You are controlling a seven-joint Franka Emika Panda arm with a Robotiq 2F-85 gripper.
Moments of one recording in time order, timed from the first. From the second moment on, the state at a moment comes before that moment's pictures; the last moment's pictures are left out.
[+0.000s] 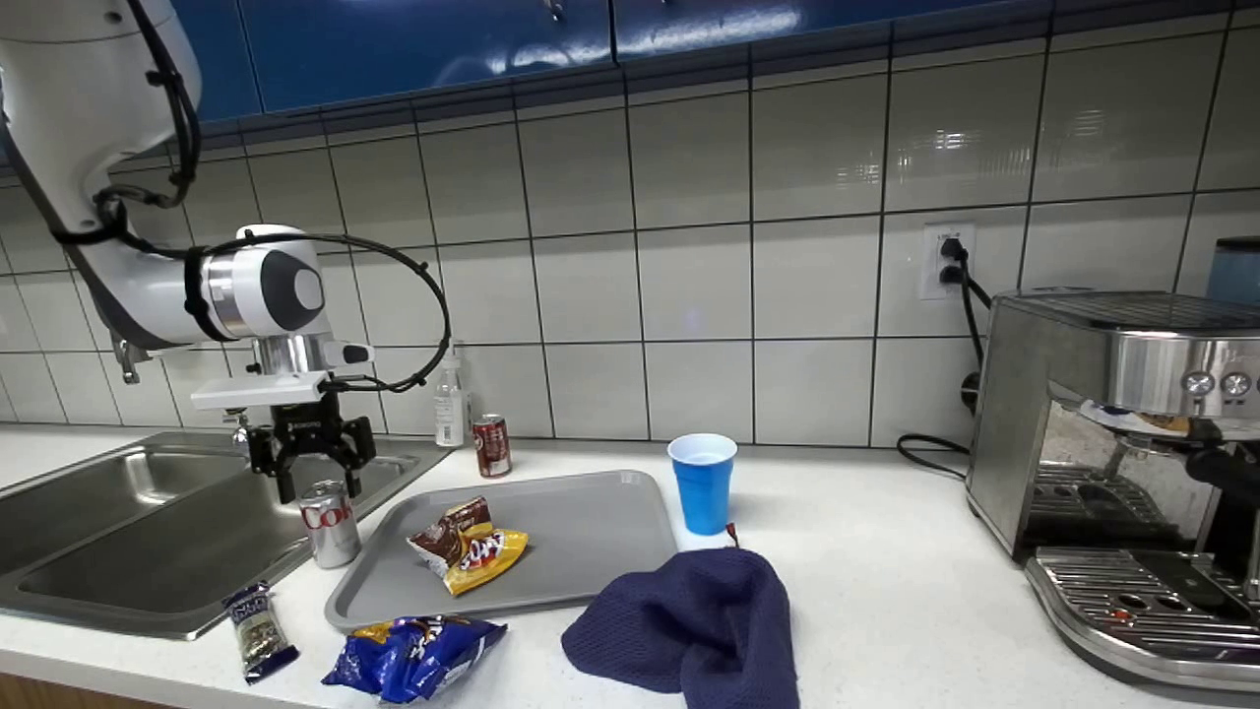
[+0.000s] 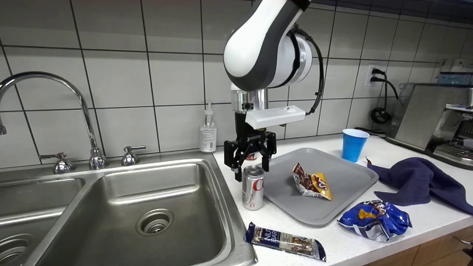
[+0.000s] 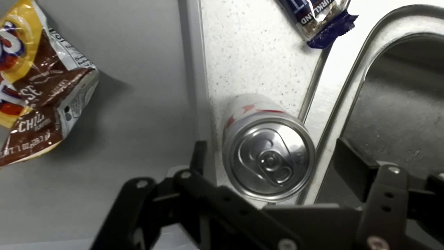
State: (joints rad) arm 0.26 0.40 0.14 -2.12 -0.08 2.42 0.14
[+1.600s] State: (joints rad) arm 0.17 0.29 0.08 -2.16 -0.08 2.42 0.13
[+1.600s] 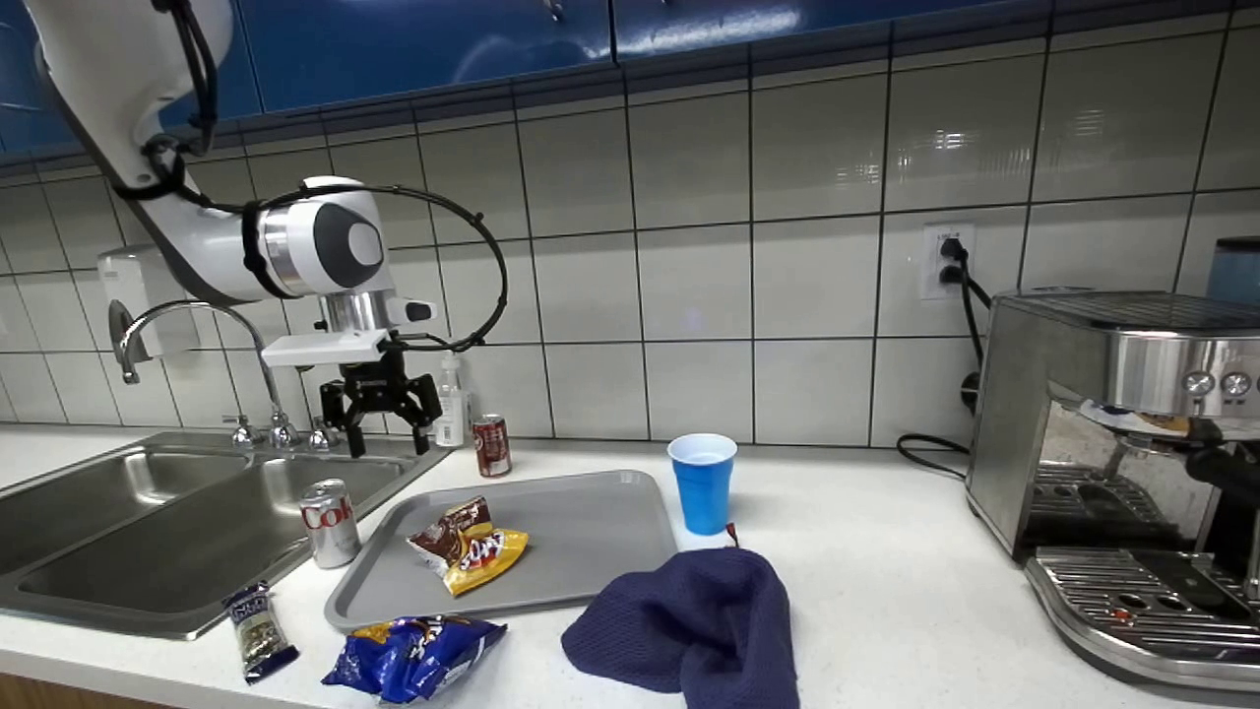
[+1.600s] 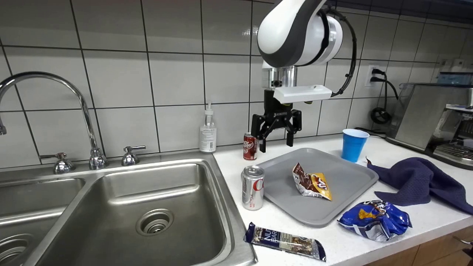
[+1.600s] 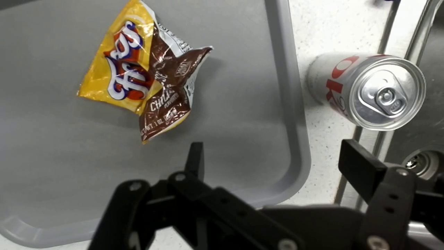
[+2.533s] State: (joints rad) arm 0.15 0.32 0.08 -2.16 -0.08 2.47 -0.03
